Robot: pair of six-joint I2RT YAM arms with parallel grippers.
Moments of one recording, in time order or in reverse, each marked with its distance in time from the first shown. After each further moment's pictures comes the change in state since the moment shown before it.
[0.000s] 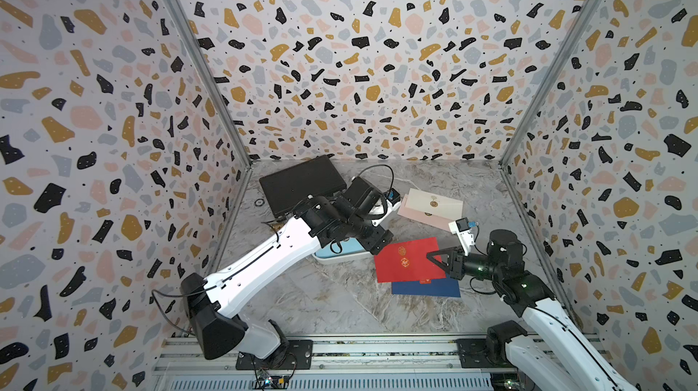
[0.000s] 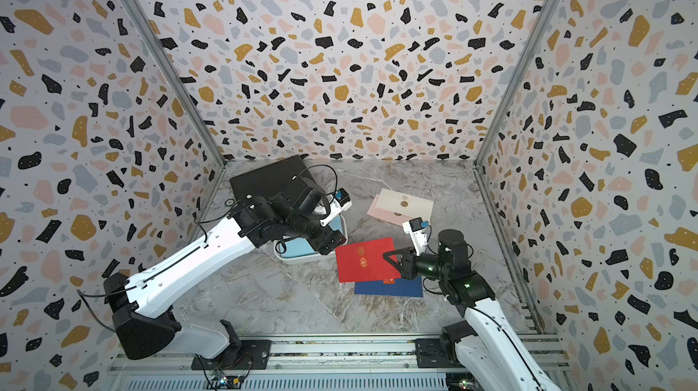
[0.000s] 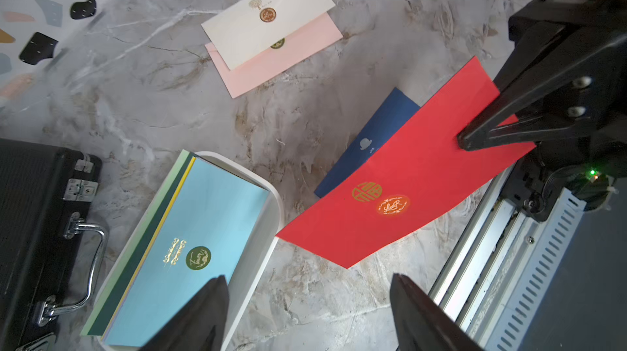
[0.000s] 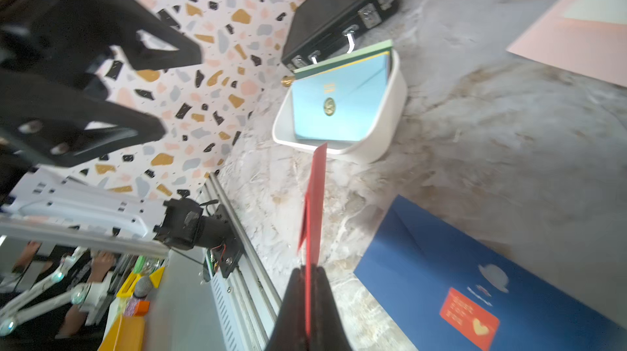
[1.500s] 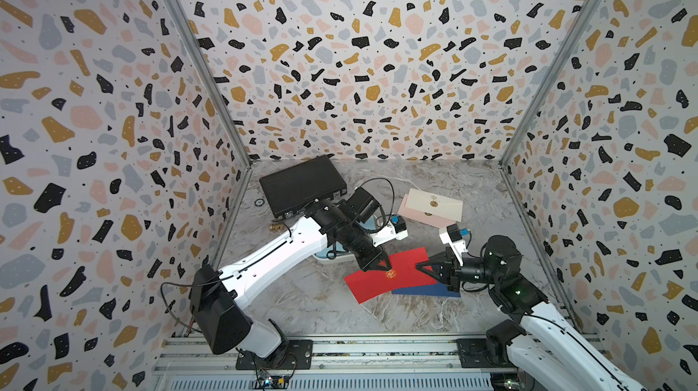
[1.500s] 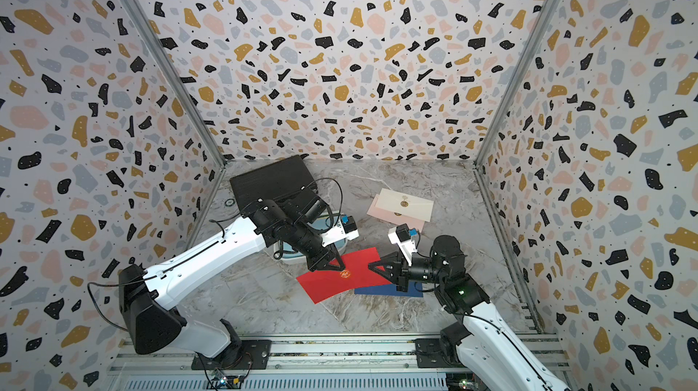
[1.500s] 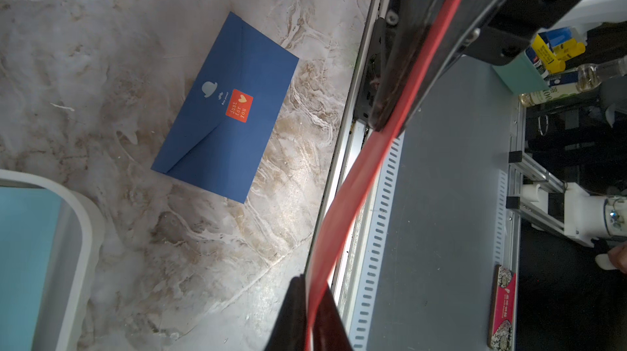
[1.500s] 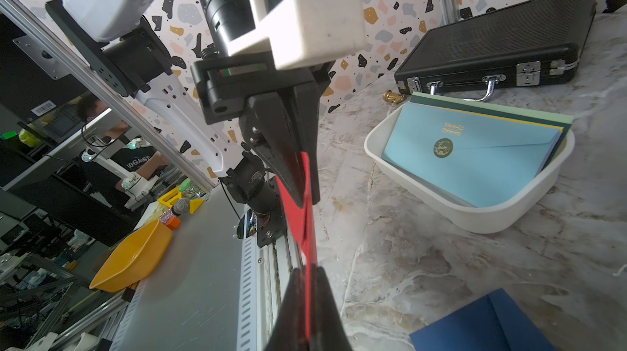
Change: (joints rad) left arm 0.055 0.031 -0.124 -0.080 0.535 0.140; right arm 0.146 -0.027 -0.060 0.266 -0.143 -0.071
